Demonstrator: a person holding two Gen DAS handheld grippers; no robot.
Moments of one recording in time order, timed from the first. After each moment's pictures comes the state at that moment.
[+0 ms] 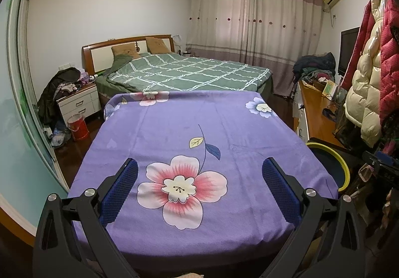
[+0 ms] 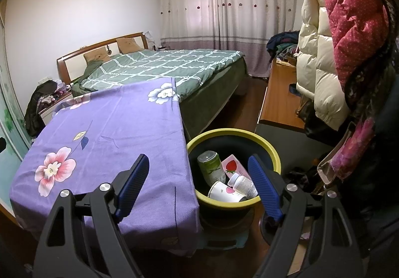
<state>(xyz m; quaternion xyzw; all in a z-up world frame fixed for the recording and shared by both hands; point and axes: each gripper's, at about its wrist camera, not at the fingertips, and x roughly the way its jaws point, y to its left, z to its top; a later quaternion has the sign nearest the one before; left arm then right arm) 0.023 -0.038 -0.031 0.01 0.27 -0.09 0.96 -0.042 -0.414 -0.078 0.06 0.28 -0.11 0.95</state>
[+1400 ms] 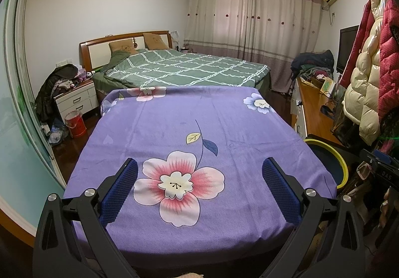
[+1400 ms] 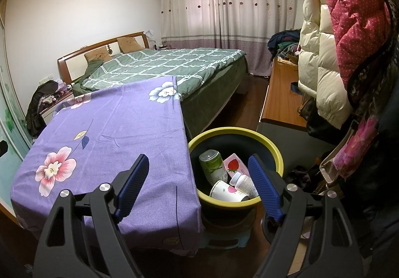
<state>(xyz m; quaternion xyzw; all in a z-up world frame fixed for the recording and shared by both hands) 0.024 -0.039 -0.037 0.01 0.28 -0.10 0.96 -0.040 -0.414 -0.080 0.06 0.29 -0.11 0.95</state>
